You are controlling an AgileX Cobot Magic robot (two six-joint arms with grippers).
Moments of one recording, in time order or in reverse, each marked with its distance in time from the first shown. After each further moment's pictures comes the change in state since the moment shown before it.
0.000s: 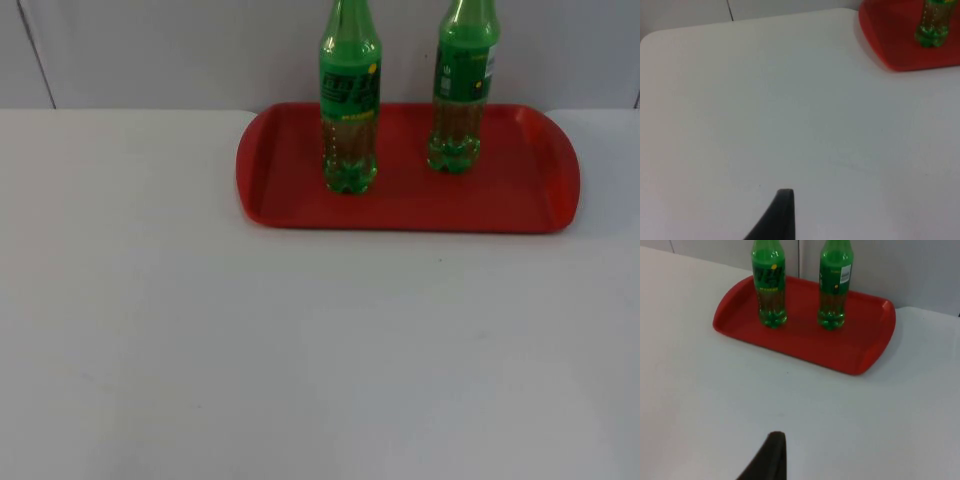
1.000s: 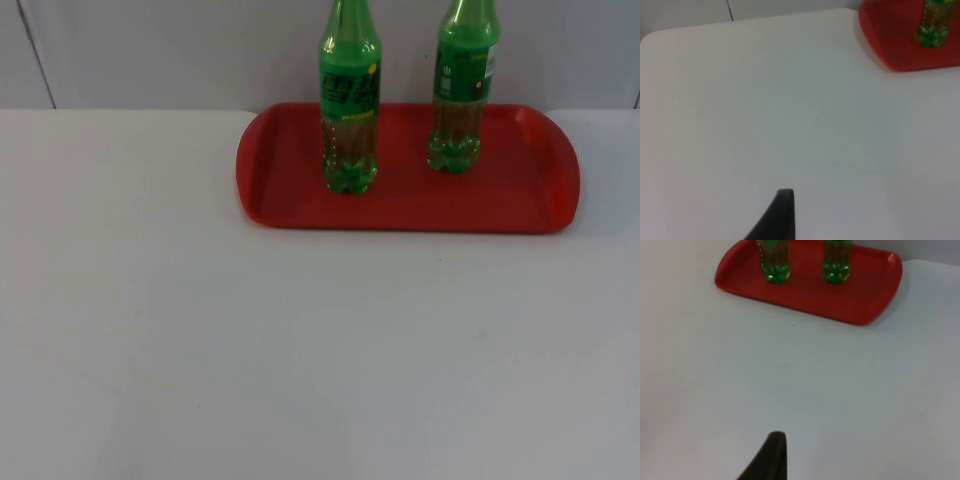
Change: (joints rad) right arm 0.000 -0.289 0.149 0.000 0.182 0.038; left arm 0.000 0.000 0.000 0.000 0.000 0.000
